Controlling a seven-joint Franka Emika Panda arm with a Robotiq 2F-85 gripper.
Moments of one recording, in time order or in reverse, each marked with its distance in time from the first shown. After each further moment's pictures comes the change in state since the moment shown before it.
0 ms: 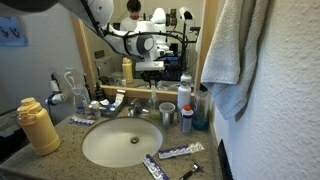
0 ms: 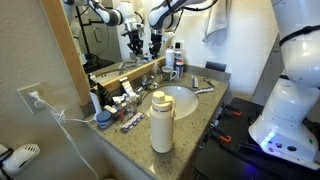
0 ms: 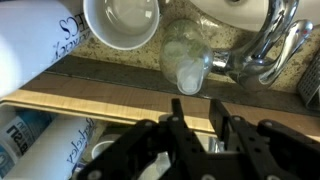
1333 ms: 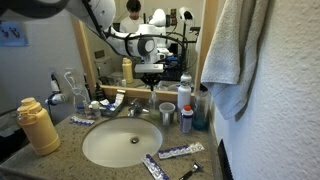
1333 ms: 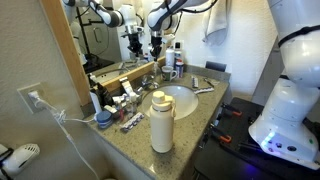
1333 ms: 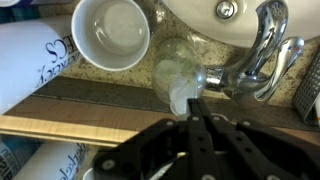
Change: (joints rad) arm 0.000 0.033 0.001 0.034 0.000 -0.082 0.023
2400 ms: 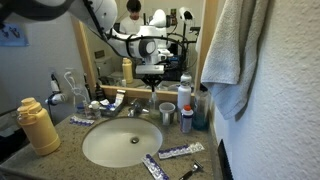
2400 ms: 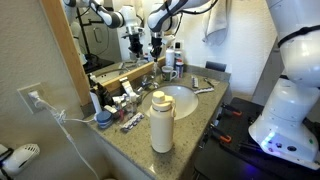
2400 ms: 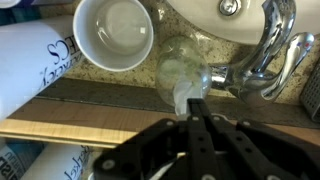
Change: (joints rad) arm -0.007 0.014 0.001 0.006 -0.001 0.016 0.016
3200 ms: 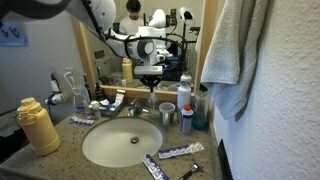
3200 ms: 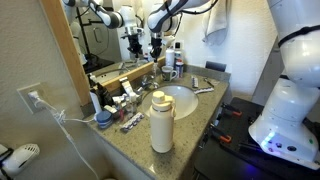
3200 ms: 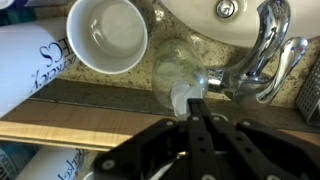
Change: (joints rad) arm 0.004 -0.011 0.005 -0.025 -0.003 0.009 0.000
